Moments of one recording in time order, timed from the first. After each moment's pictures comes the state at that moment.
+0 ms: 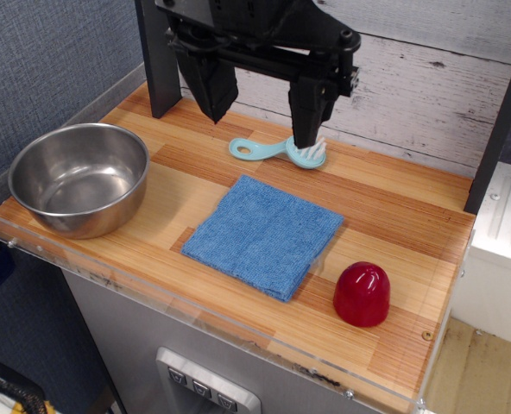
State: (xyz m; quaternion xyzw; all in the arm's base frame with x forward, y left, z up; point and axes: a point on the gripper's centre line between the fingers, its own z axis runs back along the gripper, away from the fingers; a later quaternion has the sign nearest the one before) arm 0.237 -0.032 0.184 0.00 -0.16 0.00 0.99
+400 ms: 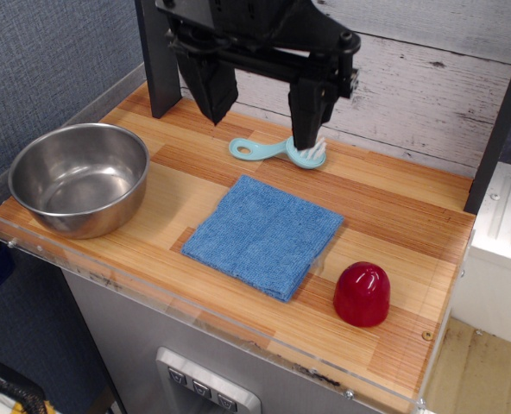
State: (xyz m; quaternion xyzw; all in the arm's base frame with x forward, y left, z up) arm 0.236 -0.032 0.180 0.00 -0.15 0.00 0.99
